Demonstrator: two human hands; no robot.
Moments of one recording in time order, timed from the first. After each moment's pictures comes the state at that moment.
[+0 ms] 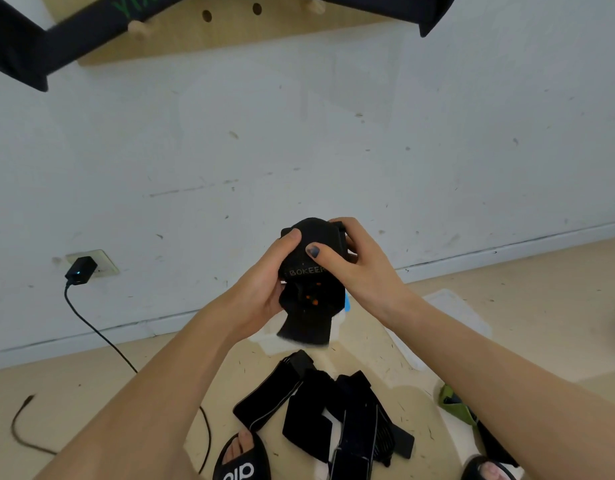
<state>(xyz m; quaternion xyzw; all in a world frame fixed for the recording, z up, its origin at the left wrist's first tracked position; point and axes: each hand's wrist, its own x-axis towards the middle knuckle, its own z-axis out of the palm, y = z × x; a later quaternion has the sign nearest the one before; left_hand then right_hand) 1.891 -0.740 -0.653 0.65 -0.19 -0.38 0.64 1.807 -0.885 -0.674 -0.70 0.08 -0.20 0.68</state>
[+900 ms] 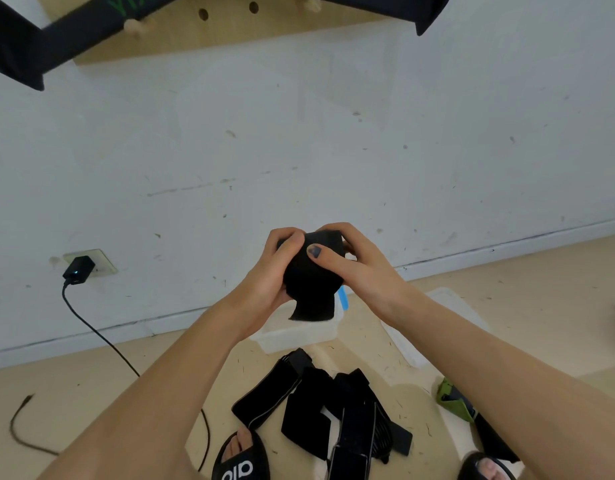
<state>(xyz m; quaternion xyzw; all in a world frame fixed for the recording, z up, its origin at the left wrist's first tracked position) 1.888 -0.745 -0.661 0.65 -0.22 -0.32 0.65 1.803 -0.892 -0.675 -0.70 0.09 -0.14 0.69</state>
